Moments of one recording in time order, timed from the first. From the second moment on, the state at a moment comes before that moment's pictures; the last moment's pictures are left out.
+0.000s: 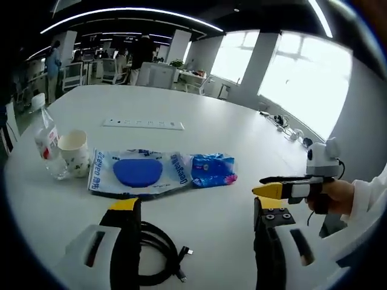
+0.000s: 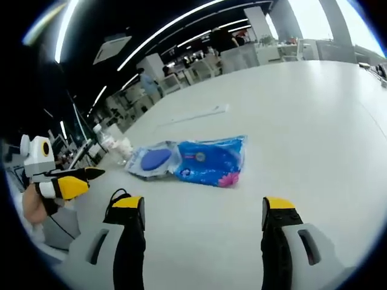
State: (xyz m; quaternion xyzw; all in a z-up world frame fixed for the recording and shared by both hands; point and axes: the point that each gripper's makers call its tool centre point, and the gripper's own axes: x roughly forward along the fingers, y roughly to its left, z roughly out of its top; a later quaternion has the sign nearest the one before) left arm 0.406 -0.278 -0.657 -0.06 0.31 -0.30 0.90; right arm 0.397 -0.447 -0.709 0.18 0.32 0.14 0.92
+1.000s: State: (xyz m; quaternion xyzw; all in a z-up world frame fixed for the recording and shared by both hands) left arm 0.386 -0.193 -0.662 -0.08 0.32 -0.21 0.92; right arm 0.408 -0.363 -0.704 0.17 0.33 0.23 0.90
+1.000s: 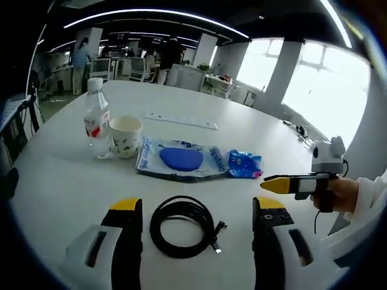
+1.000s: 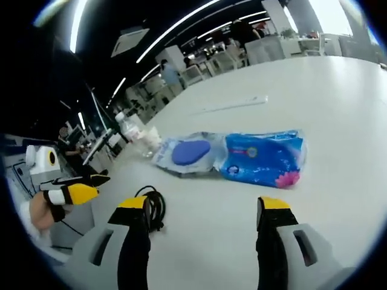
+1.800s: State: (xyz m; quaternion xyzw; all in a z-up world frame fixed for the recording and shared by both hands) left arm 0.379 -0.173 -0.688 -0.09 0.35 -0.18 0.91; right arm 0.390 -0.330 -0.711 0.16 0.35 0.27 0.88
